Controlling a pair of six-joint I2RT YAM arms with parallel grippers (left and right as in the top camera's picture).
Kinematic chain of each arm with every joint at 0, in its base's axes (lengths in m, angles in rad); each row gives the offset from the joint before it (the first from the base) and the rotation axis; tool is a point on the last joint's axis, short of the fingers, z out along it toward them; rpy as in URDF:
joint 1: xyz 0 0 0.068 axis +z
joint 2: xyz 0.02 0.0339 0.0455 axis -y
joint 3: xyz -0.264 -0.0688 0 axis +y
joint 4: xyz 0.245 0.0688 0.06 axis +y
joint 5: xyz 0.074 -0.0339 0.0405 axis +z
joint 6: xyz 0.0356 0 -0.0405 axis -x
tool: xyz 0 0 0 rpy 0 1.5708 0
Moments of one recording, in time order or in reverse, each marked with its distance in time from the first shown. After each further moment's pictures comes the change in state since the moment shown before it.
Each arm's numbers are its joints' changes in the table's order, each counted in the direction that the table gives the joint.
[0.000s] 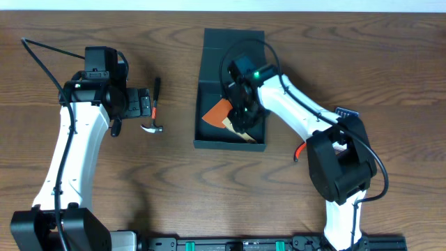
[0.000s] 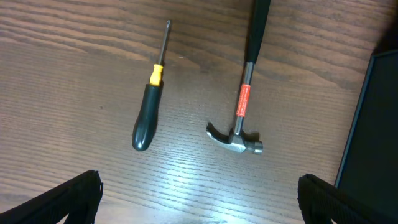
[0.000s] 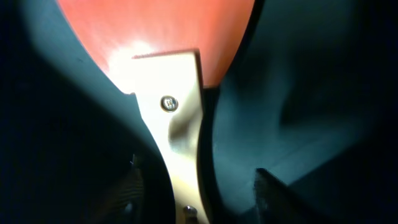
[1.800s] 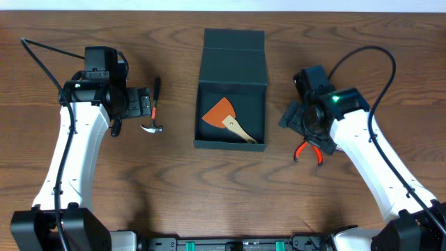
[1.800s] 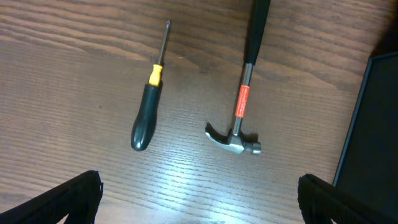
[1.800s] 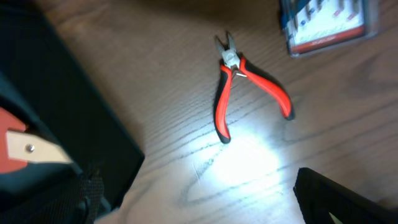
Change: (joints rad) left arm 0.000 0.000 -0.001 0.000 -0.003 0.010; right arm -0.222 0.571 0.425 0.069 -0.233 -1.026
